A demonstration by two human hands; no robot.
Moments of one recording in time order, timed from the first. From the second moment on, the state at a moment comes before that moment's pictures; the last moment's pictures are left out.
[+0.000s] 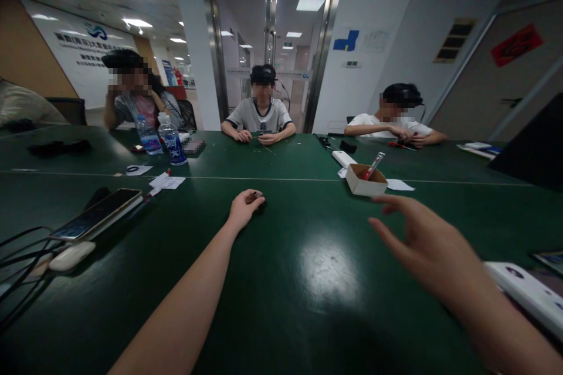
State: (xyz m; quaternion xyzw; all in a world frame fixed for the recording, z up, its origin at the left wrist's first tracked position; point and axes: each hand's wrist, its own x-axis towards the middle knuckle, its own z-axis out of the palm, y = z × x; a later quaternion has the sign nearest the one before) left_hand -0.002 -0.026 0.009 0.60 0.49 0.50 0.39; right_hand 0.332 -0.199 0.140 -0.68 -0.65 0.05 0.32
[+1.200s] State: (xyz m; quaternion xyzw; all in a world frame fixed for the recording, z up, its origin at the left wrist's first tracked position) left_hand 0.001 -0.021 0.006 0.50 0.43 0.56 0.50; right_hand 0.157 -0.024 0.008 -0.35 -0.42 0.63 0.56
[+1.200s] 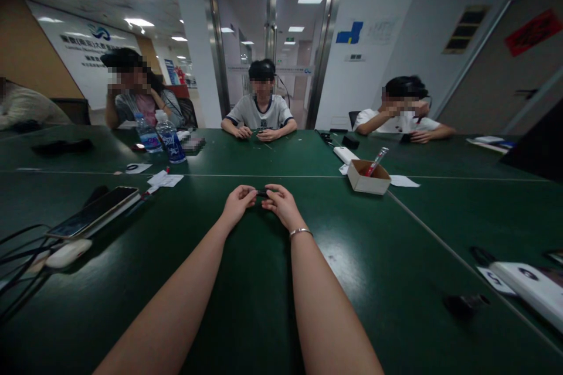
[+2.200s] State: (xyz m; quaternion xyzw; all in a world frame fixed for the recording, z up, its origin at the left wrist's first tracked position) left_hand -0.002 -0.018 0.004 0.49 0.46 0.56 0.49; right_hand 0.162 -0.022 0.004 -0.34 -0.42 0.63 0.56
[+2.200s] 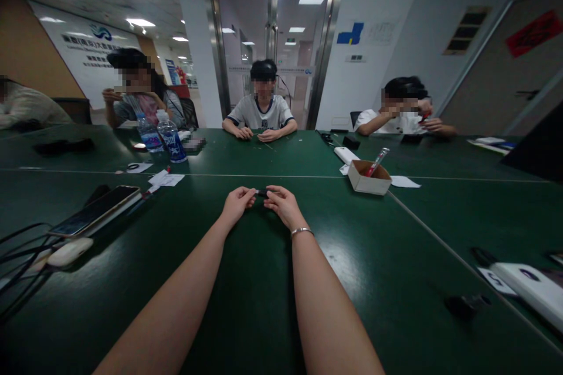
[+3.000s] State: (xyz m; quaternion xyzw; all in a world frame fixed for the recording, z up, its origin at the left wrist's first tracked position) left_hand -0.004 -0.024 0.009 0.56 0.50 0.50 0.43; right_hand 0.162 -0.023 0.006 -0.33 -0.43 0.64 0.55
